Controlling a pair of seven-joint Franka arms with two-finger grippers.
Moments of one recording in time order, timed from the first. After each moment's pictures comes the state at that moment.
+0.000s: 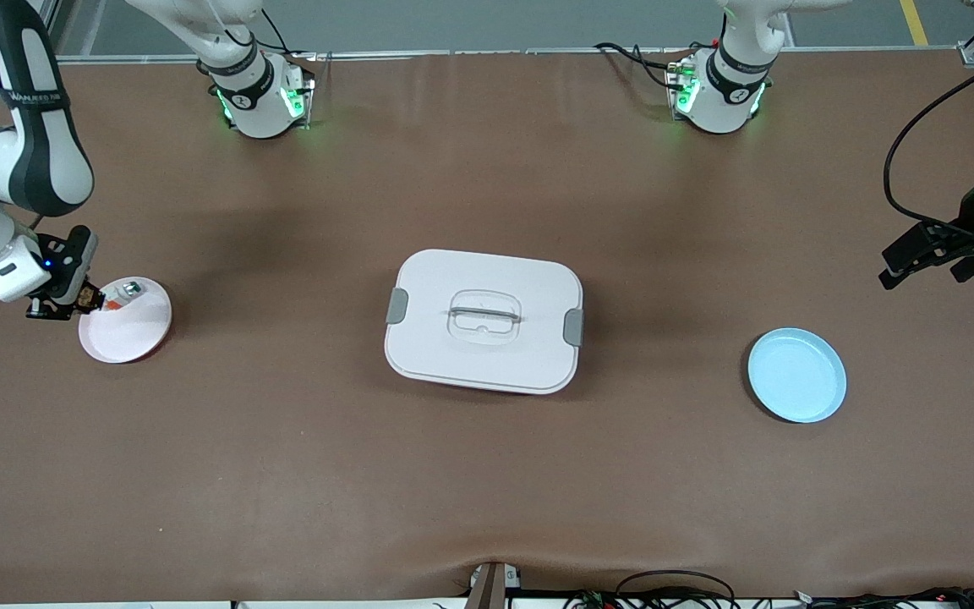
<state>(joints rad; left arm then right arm) 0.00 -0.02 0.00 -1.72 -0.03 1.90 -0.10 -0.22 0.13 -0.12 -2.24 -0.07 2.44 -1.78</state>
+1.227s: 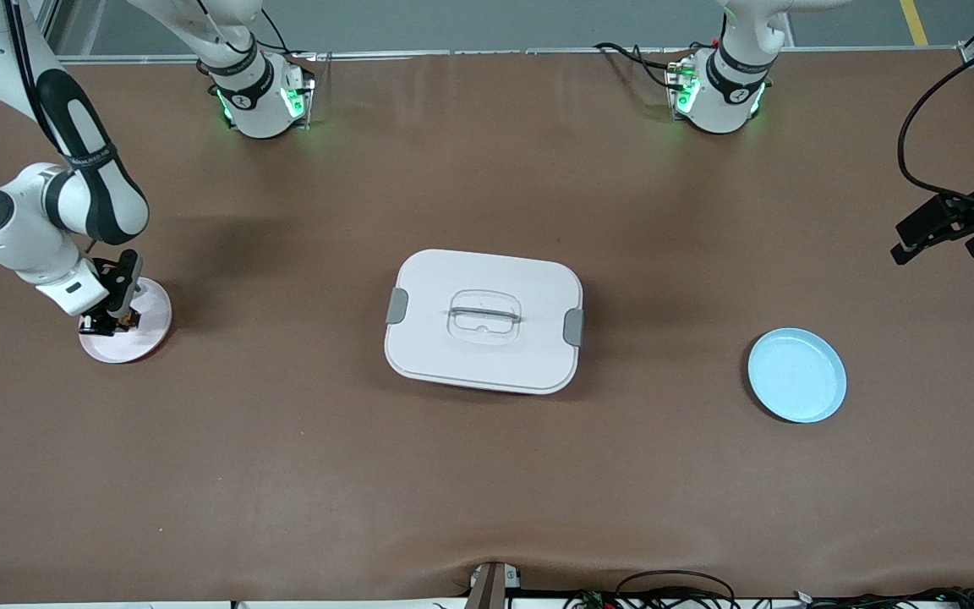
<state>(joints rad) -0.01 -0.02 0.01 -1.62 -0.03 1.74 -0.10 -0.23 0.33 -0.11 -2.32 -0.07 2.80 -1.85</state>
